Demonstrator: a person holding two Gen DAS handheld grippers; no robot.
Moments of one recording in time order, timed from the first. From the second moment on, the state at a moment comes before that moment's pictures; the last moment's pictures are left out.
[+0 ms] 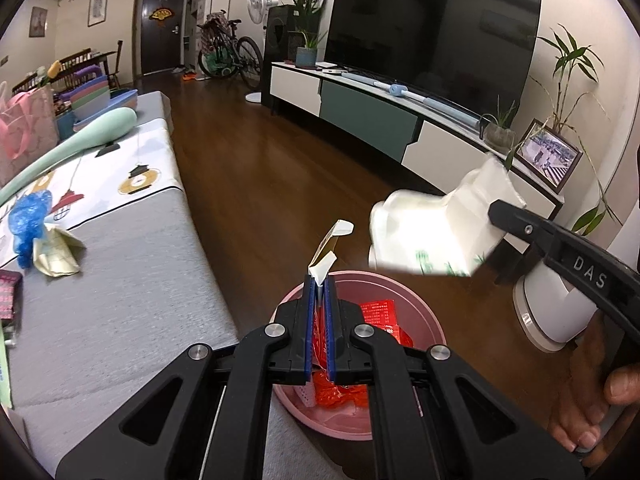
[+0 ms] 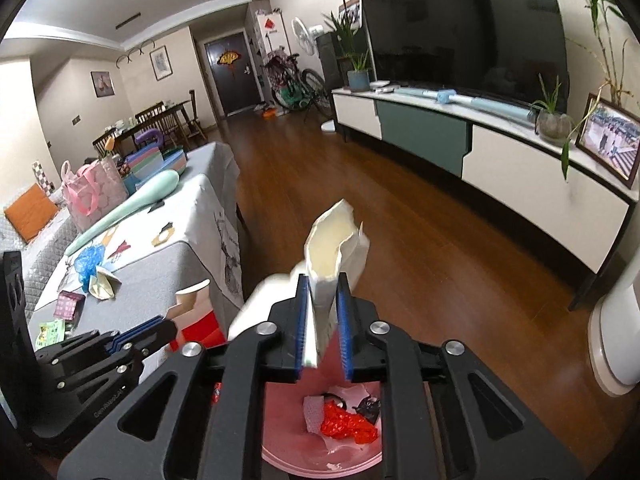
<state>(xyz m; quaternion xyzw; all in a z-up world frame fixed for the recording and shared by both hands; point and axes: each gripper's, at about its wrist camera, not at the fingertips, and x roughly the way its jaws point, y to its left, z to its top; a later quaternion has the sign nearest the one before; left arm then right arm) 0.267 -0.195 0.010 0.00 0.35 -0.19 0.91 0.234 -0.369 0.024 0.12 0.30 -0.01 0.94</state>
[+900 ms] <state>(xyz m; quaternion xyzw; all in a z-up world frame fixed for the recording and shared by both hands) 0.191 -0.022 0.071 -0.03 0.30 -0.12 0.95 0.224 -0.285 0.044 0.10 0.28 0.04 0.95</state>
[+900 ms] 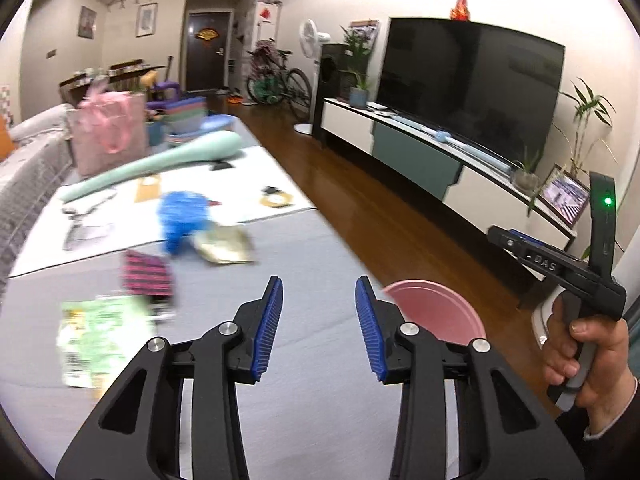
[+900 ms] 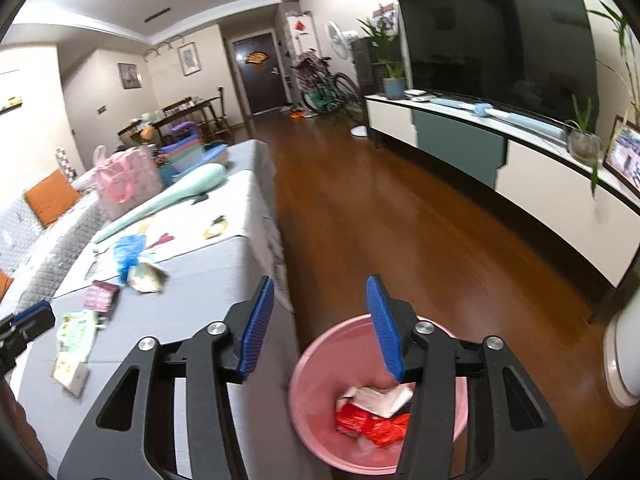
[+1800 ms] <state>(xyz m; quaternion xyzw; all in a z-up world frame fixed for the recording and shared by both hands) 0.133 0.234 0.097 -0.10 0.24 0.04 0.96 0.168 0.010 0.025 0.05 0.32 0.20 0.92</state>
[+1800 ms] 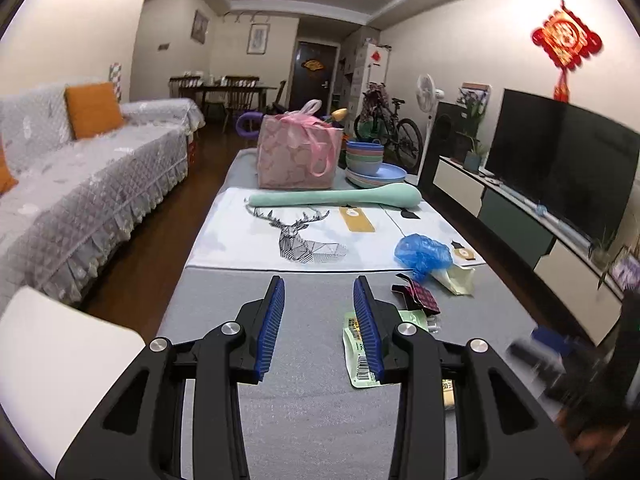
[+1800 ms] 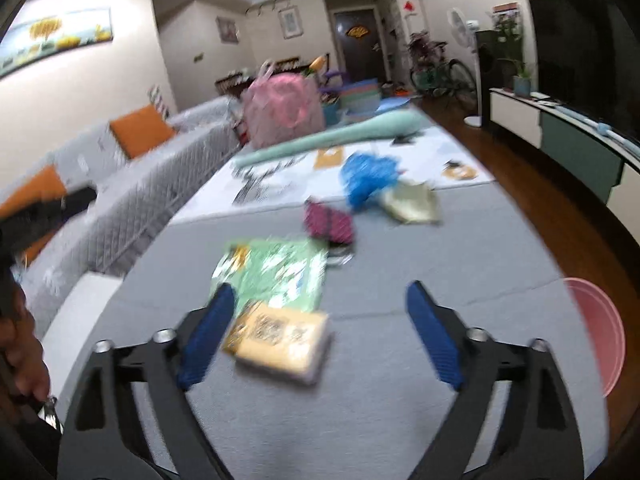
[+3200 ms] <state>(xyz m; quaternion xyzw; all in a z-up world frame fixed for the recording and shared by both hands) 0.227 0.186 -0.014 -0.07 0.43 0.00 0.90 0.211 -0.019 -0.011 0.01 0.40 0.15 0.91</state>
